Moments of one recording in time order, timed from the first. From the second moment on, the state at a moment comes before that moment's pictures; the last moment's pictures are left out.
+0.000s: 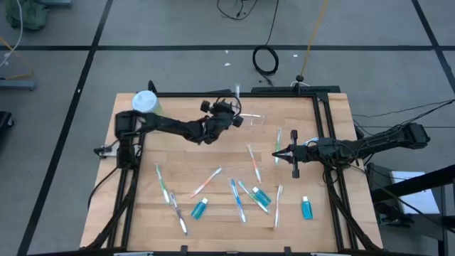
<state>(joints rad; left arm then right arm) 0.18 1.91 1.15 0.42 -0.99 -0.10 0.12 0.68 0.14 0.46 0.13 -0.19</state>
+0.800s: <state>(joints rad) -0.01 1.44 1.15 -0.22 -0.36 -0.29 0.12 0.68 0.14 0.45 0.13 -0.20</state>
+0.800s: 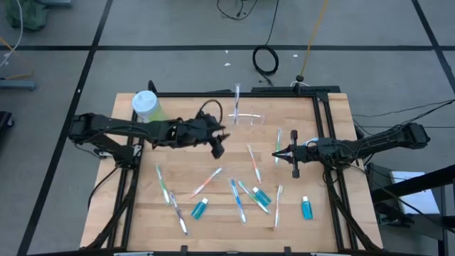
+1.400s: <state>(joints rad) -0.08 1.44 1.15 -0.32 -0.18 -0.32 0.12 0.68 0.14 0.45 0.13 -0.20</state>
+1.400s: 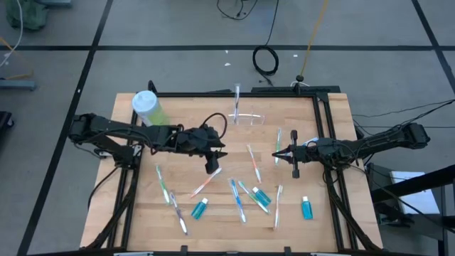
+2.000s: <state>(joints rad) -0.09 1.45 1.15 -0.48 -0.02 -0.40 0.12 0.68 0.14 0.45 0.13 -0.20</state>
